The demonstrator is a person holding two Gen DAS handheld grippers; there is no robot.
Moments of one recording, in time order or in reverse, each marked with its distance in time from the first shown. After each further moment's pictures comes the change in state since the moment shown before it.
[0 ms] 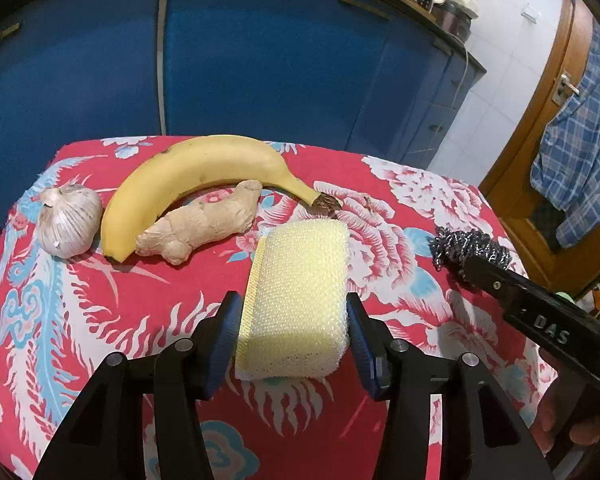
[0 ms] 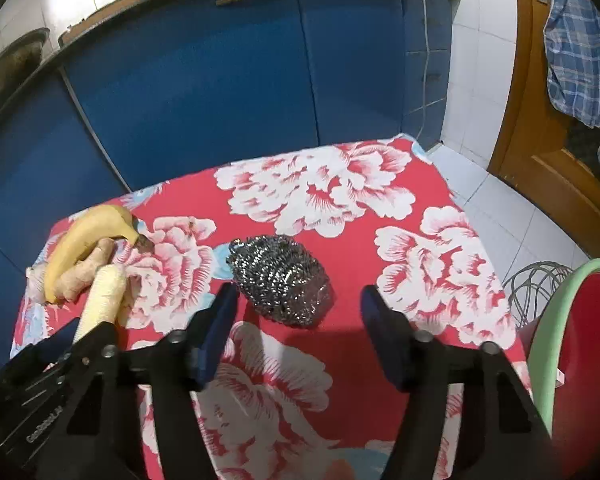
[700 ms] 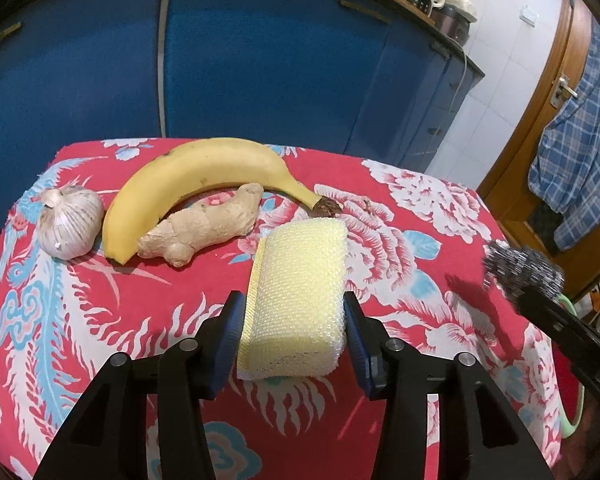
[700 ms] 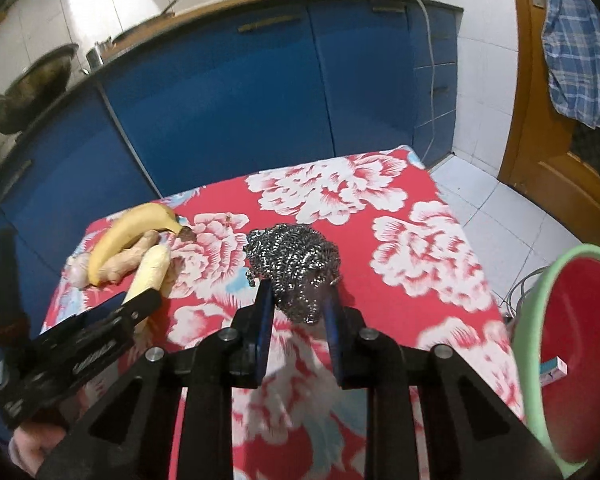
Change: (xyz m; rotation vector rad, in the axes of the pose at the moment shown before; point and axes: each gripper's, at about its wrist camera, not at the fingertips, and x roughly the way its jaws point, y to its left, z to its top) left arm -0.005 0.004 -0.001 -0.005 -0.018 -0.012; right arm -0.060 -0.006 -0.025 0.003 -0.073 0.079
